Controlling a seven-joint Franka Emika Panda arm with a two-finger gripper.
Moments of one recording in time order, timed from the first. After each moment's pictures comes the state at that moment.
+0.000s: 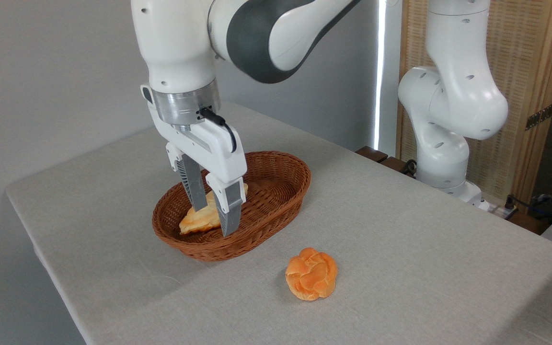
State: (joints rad) arm -0.21 0.02 0.11 -1.86 -0.09 1.89 0.68
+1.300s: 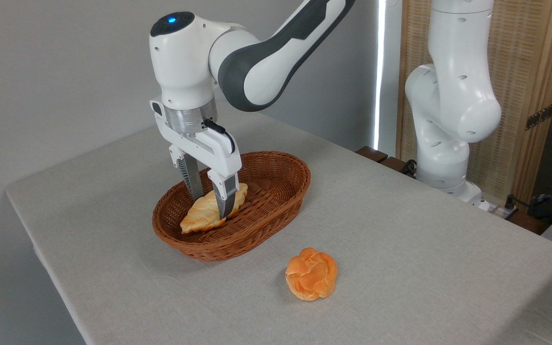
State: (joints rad) arm -0.43 -0.02 0.10 -2.11 -0.16 2.11 0.42
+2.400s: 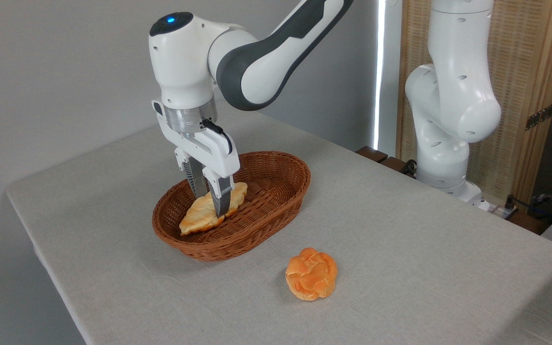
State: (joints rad) arm -0.43 -0.02 0.10 -2.11 -0.13 2.11 0.45
